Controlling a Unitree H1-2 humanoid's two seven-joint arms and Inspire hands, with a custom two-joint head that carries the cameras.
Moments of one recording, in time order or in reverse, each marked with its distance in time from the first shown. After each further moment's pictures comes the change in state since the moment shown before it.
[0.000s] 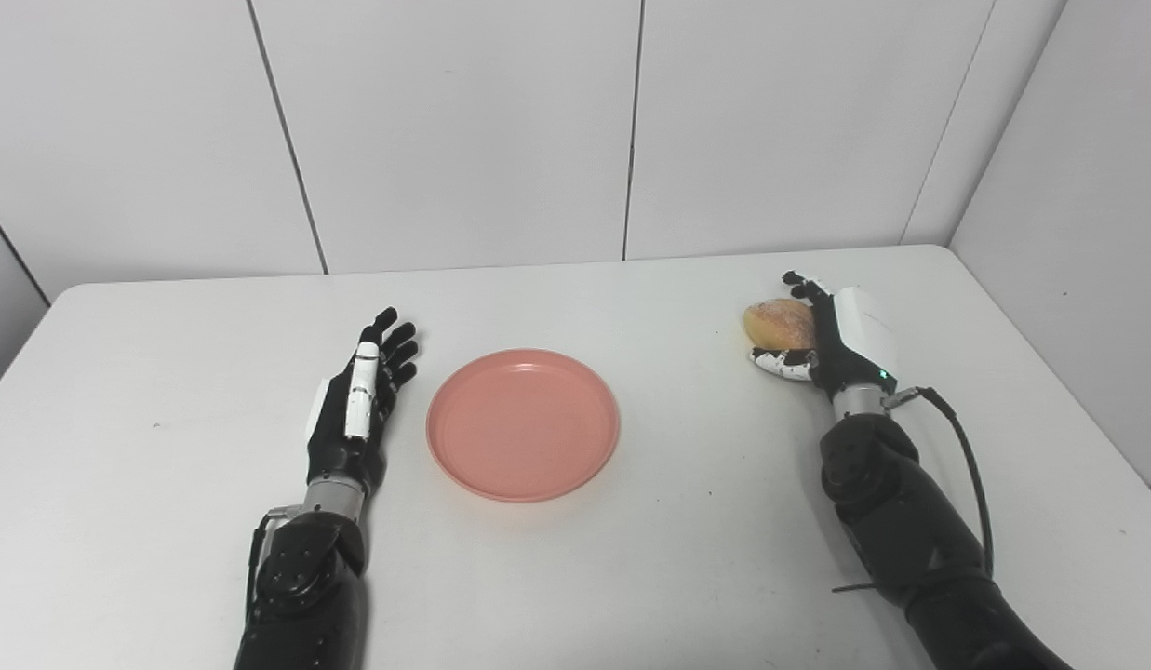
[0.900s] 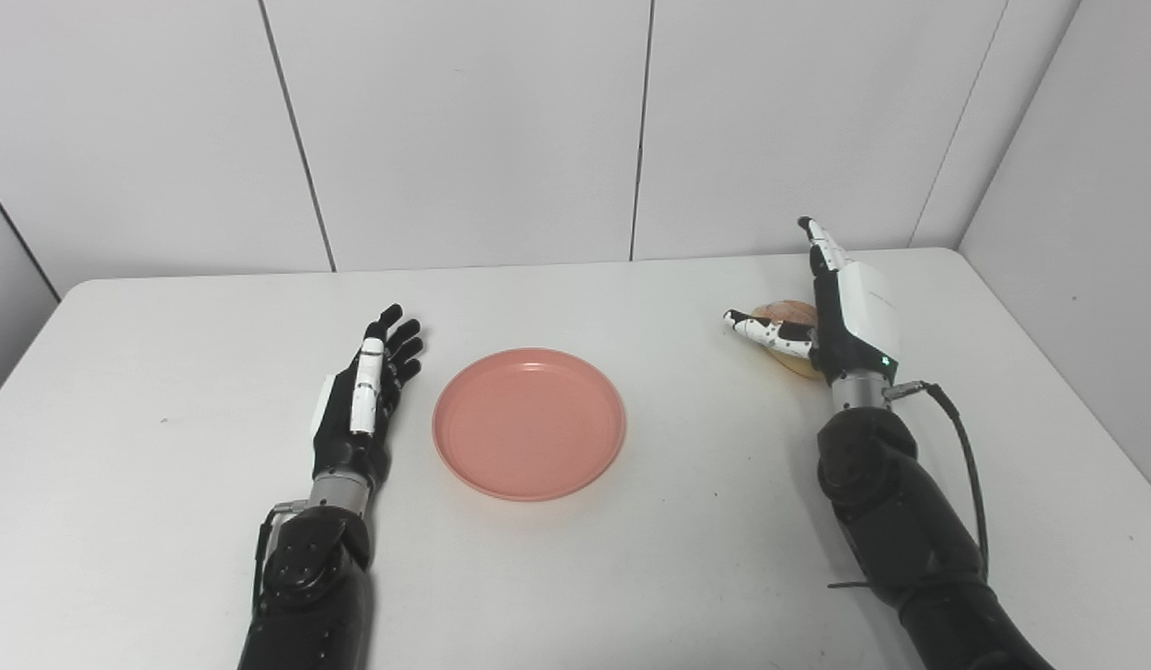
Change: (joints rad) left arm -0.008 -0.001 0.002 0.016 -0.005 -0.007 0.001; right arm 0.006 0.023 -0.033 -0.042 -0.078 -0.096 -0.062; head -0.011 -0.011
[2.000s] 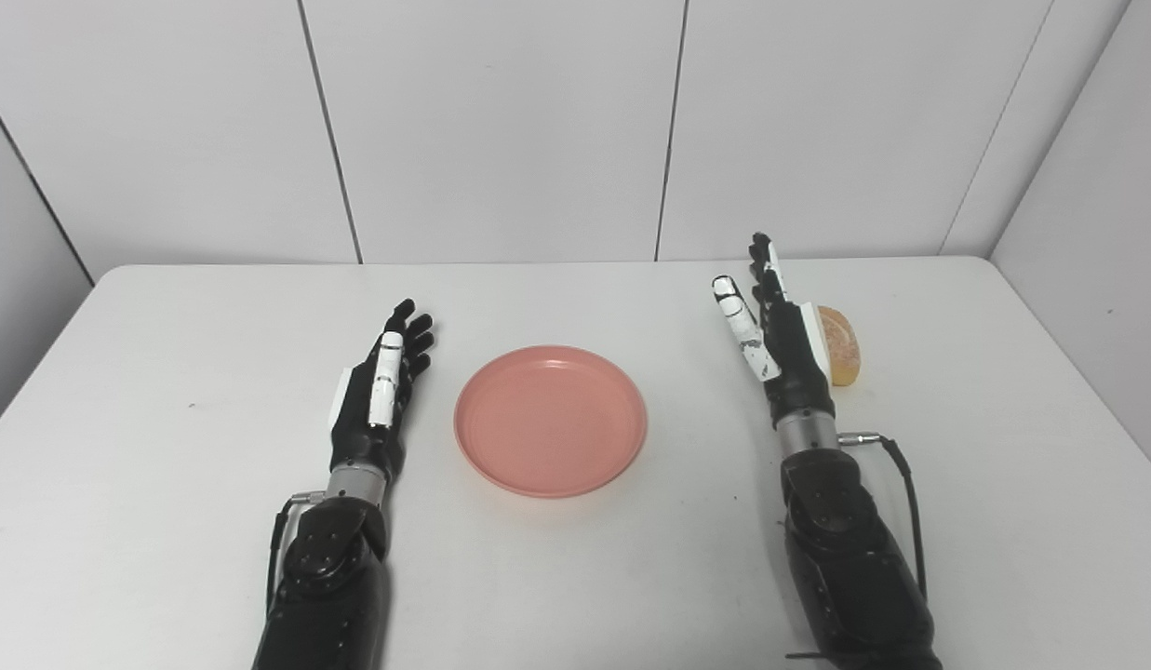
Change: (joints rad) left arm 0.002 -0.003 0.000 -0.006 0.024 0.006 0.041; right arm 0.088 0.167 -0.094 -0.196 0.395 -0.180 0.221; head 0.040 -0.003
